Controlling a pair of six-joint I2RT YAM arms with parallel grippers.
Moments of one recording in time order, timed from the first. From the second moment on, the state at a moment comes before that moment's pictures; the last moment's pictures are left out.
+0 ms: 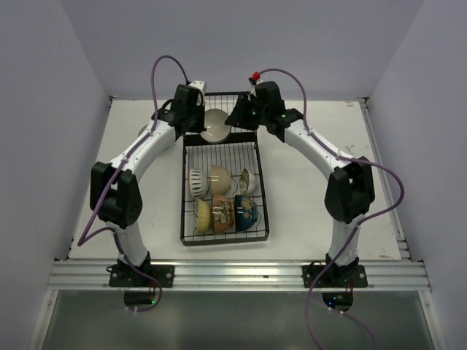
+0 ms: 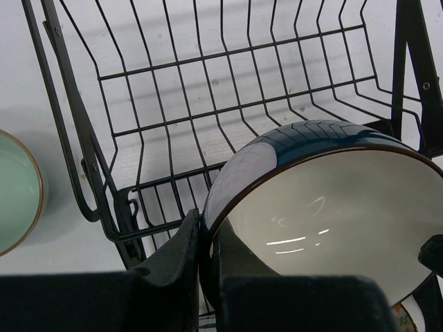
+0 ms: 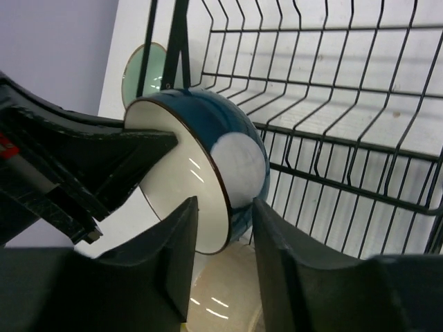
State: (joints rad) left arm -0.37 1.83 1.62 -0.50 -0.09 -0.23; right arm 0.51 1.93 1.74 -0.34 -0.21 0.61
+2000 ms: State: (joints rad) left arm 0.17 2.04 1.72 -0.62 0.01 -0.25; right arm 0.30 1.66 1.31 -0.14 -0.43 0.60
